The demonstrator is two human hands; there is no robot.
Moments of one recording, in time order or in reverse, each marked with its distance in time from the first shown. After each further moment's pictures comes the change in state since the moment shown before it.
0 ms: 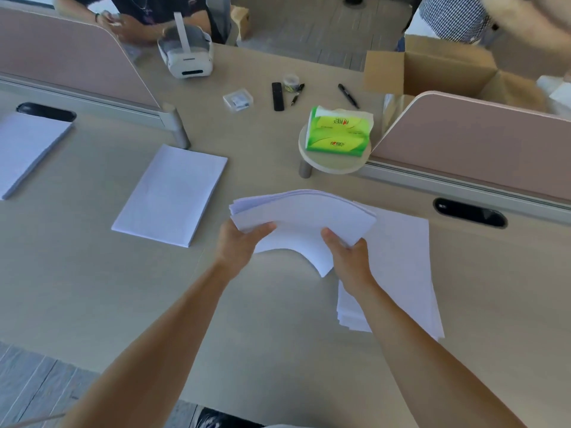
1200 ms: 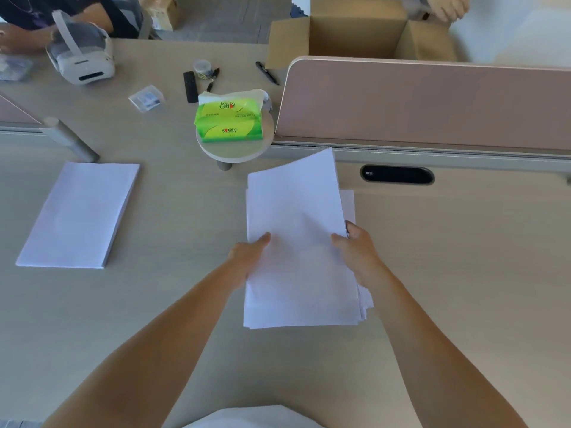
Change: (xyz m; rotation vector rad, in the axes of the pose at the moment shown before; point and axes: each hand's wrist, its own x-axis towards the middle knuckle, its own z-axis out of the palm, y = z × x) left_hand 0.011 -0.080 0.185 0.413 -0.034 -0.684; right_hand 0.045 0.024 -0.195 -0.180 0.027 0.234
